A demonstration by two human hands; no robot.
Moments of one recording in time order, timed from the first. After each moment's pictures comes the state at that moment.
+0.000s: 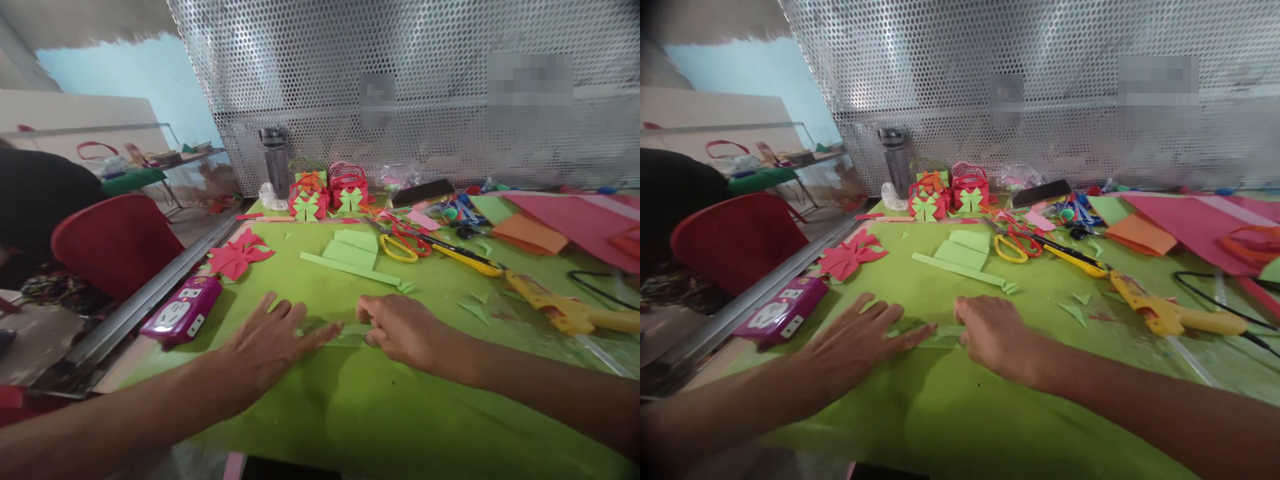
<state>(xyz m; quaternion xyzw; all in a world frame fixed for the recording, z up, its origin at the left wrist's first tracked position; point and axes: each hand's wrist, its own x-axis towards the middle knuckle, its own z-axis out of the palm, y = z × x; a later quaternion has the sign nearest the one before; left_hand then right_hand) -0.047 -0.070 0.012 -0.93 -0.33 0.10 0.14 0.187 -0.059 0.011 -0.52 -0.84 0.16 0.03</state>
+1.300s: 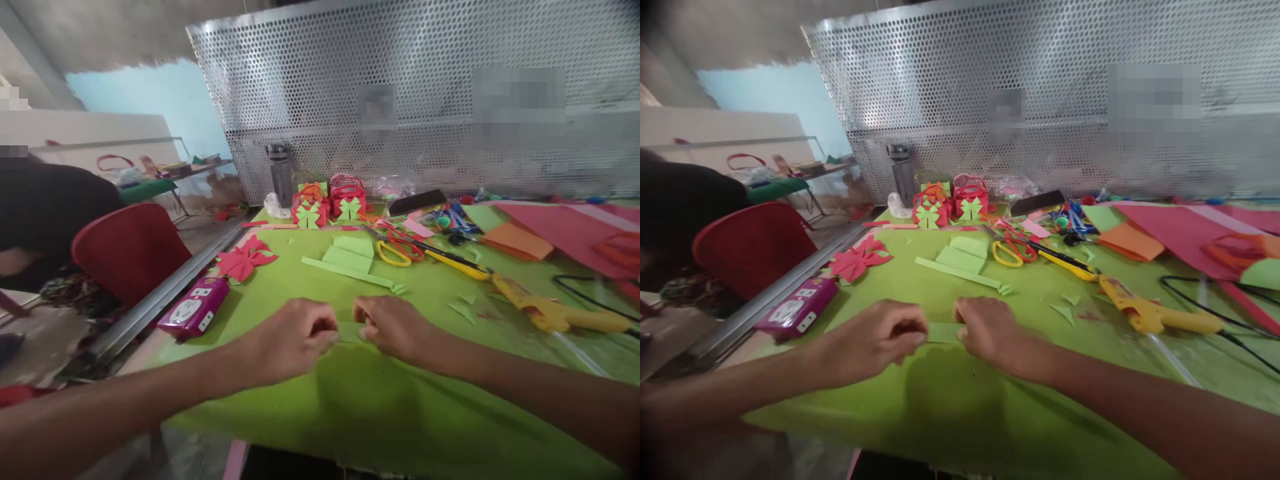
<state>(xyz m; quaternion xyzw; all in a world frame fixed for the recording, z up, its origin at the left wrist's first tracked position) -0.004 -0.076 0.056 -0.82 -0.48 -0.06 -0.31 0.183 -0.059 0.009 -0.55 -0.82 0.17 0.06</state>
